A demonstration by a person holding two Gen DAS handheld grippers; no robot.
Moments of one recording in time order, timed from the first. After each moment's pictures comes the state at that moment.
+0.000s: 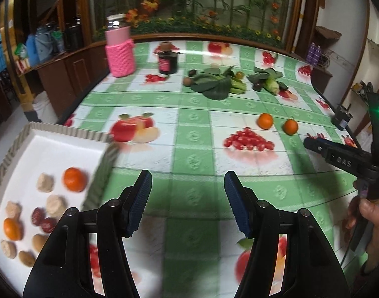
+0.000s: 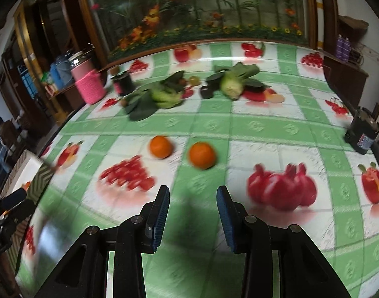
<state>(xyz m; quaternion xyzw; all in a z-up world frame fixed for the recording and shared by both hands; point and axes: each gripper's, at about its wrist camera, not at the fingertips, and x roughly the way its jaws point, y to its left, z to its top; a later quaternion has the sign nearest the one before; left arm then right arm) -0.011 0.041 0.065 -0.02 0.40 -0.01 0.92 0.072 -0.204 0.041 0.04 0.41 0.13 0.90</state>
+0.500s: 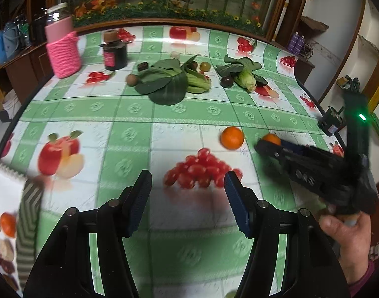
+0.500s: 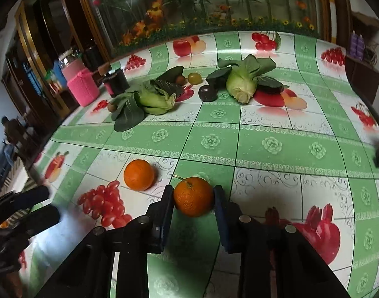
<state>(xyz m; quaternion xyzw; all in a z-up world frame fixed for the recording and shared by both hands) 0.081 -0.015 0.049 -0.04 0.44 -0.09 0.89 0.129 -0.207 0.019 0.04 0.42 0.17 0.89</state>
